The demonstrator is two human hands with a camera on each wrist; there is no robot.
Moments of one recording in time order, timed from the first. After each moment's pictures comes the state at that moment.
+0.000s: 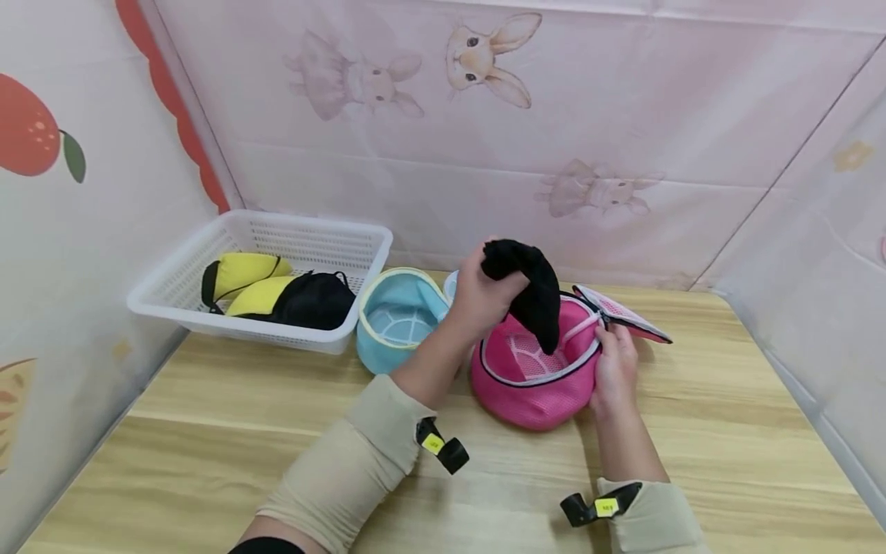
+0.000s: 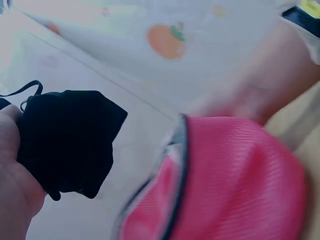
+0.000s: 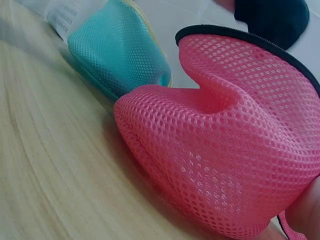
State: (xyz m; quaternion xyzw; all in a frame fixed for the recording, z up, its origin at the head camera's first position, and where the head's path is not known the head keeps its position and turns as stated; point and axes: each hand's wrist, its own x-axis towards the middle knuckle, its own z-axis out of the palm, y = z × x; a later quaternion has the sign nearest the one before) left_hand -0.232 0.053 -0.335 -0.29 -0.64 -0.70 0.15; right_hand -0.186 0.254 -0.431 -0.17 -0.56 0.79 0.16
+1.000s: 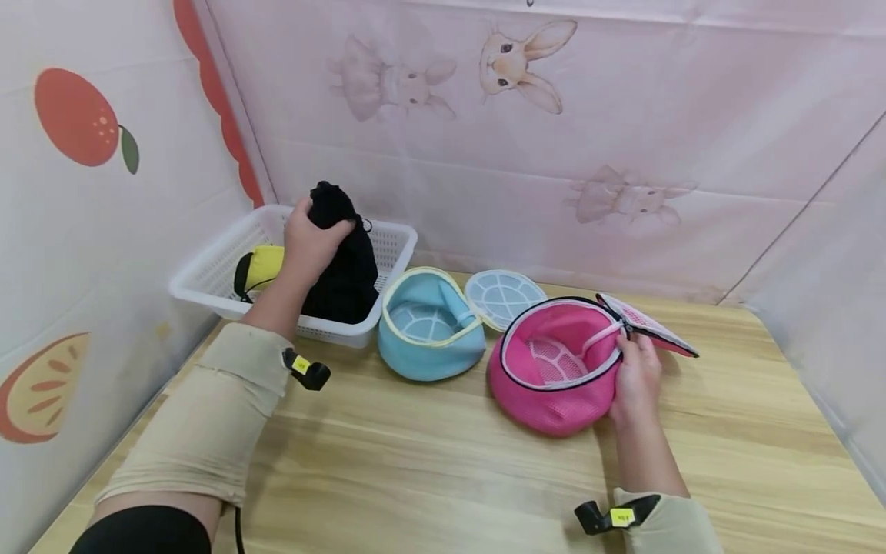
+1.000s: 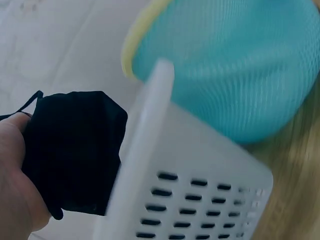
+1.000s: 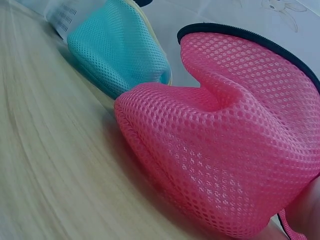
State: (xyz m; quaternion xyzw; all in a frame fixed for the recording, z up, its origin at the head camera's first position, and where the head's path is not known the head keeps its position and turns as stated) left_hand -0.309 -0.199 -0.324 0.05 -0.85 -0.49 0.17; right_hand -0.185 0.253 -0.429 -0.21 -0.57 0.78 0.13
